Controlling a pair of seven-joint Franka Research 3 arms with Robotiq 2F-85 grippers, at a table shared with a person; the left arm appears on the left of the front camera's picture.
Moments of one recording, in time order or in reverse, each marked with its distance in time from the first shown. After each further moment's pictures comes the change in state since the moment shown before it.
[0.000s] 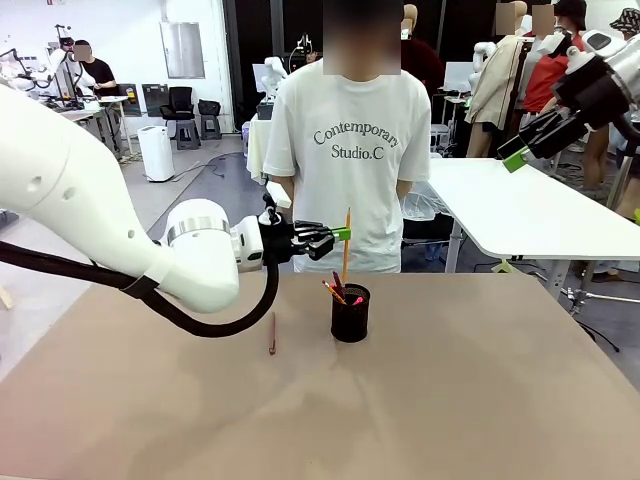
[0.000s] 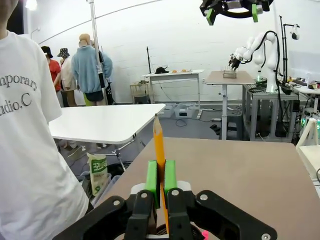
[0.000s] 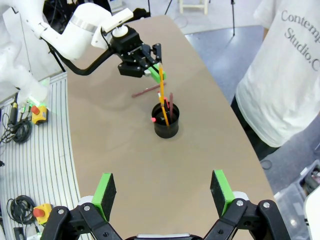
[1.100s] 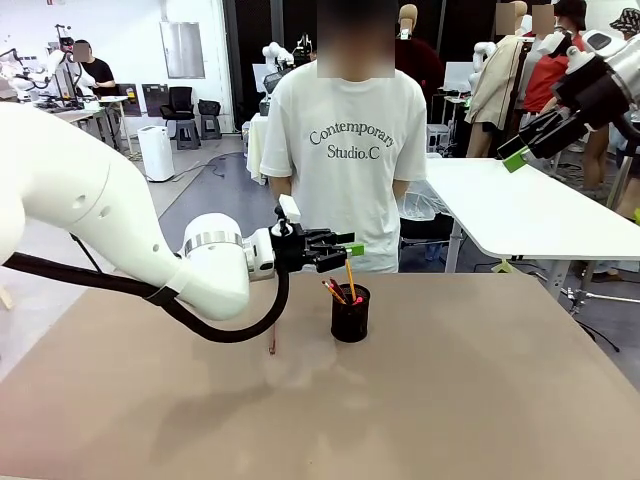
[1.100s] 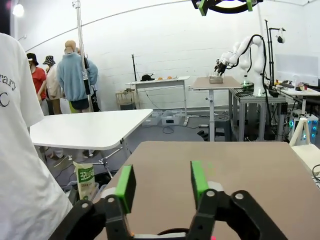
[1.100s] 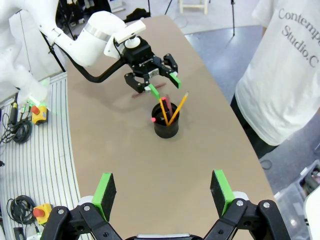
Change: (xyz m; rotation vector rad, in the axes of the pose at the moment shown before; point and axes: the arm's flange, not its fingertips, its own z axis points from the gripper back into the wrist) left arm -0.031 0.014 -0.027 -0.079 -0.044 0.003; right arm 0.000 0.000 0.000 0.000 0.000 0.000
